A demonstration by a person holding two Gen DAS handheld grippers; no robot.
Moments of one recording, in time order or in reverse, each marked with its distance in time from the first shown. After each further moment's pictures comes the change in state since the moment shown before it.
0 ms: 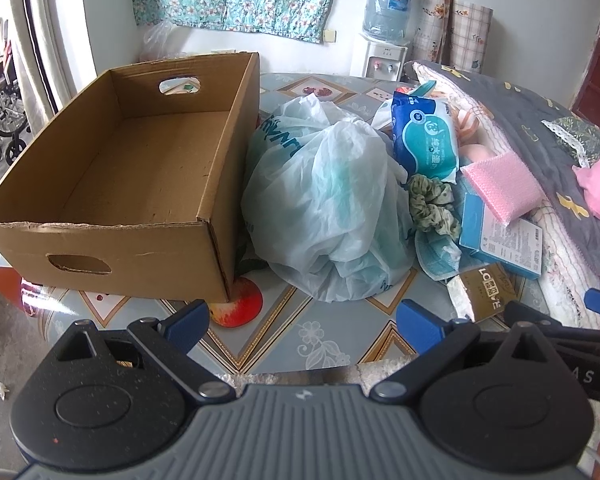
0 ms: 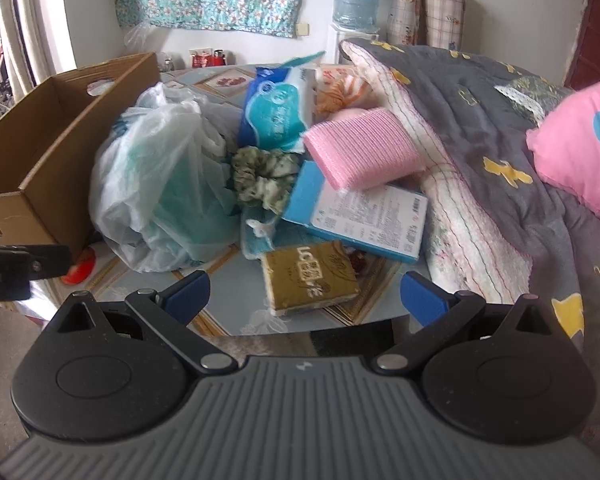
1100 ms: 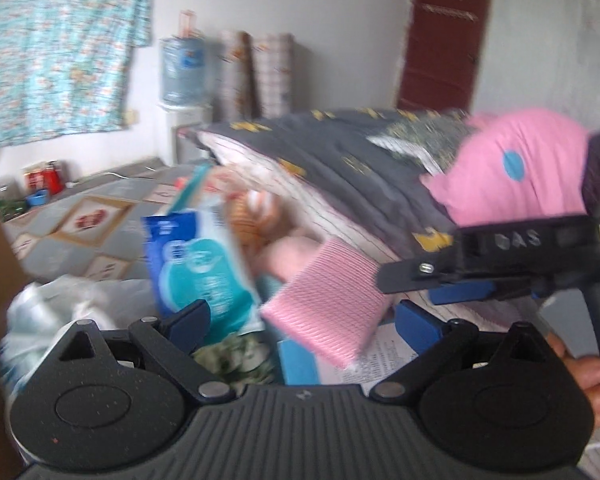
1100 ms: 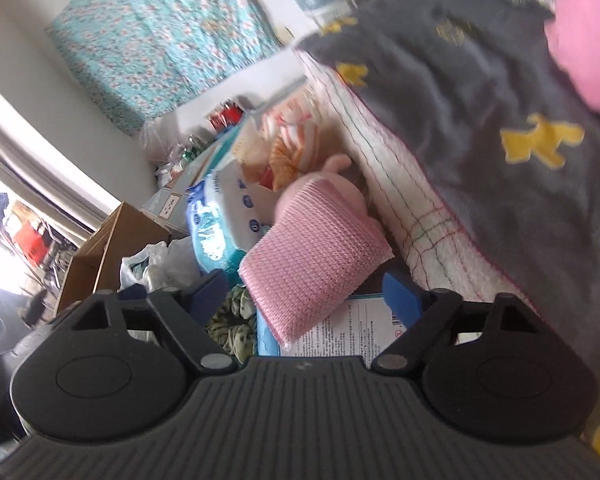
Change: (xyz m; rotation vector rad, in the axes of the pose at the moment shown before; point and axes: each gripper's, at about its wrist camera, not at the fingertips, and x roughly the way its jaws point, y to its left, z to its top) left arm 0.089 -0.141 0.099 0.406 -0.177 -0.461; right arm 0.112 -0.155 0.100 0.539 0.073 0.376
